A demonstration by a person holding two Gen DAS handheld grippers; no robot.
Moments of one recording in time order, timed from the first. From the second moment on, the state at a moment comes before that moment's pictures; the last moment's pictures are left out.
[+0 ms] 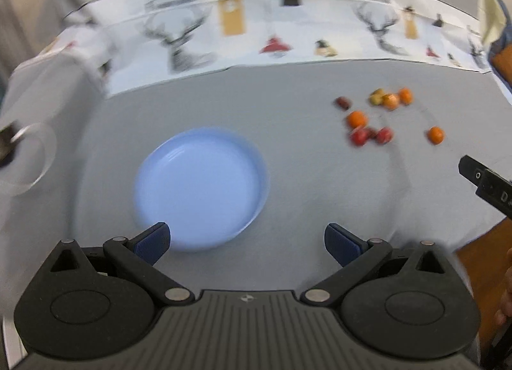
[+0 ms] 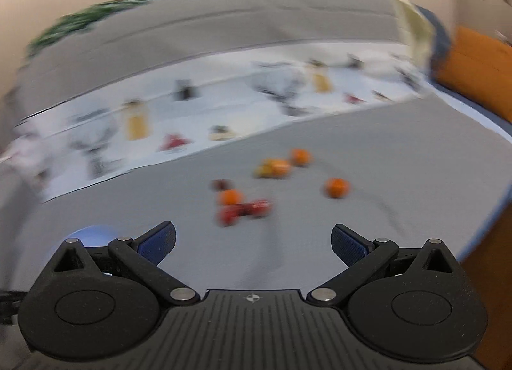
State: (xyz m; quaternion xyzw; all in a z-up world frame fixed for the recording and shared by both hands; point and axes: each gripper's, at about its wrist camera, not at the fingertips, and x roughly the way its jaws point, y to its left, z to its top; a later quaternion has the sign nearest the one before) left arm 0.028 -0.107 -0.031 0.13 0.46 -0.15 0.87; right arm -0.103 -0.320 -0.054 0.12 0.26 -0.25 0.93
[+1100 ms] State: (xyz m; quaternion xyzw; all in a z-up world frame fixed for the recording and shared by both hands) left arm 0.143 -0.284 -0.129 0.14 0.44 -0.29 0.84; right arm 0.041 -0.492 -0.190 0.14 0.30 -0.32 0.89
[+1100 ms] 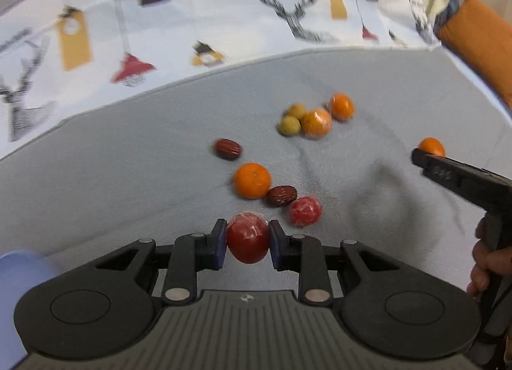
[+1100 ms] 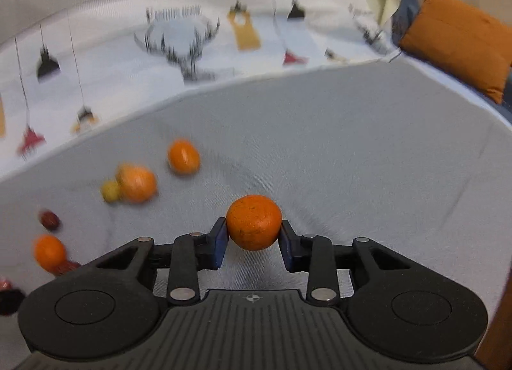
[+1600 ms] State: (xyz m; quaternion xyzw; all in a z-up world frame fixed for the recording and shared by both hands) left arm 0.010 -0.057 0.011 0.13 0.43 -0.16 0.88; right arm -0.116 -0.305 -0.045 0.14 0.25 -0.12 0.95
